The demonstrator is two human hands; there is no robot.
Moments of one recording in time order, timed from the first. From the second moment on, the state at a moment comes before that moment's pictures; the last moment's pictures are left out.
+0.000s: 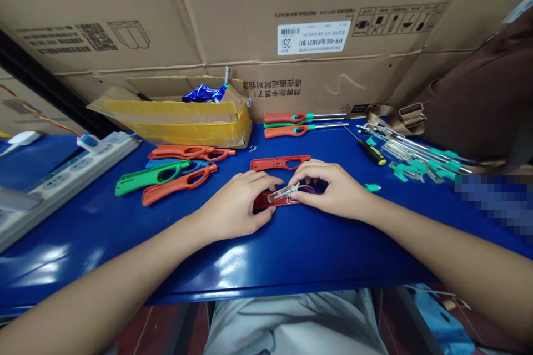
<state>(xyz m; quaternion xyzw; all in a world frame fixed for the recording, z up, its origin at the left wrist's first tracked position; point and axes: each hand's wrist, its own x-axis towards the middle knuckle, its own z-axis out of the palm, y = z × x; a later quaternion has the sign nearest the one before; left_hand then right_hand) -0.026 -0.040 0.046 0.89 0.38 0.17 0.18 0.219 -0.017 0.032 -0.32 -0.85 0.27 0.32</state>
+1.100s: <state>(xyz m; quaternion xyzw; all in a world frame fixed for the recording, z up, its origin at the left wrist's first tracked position) -0.013 -0.042 0.027 0.86 0.37 0.29 0.21 0.229 -0.017 0.035 -0.27 -0.93 0.14 0.21</state>
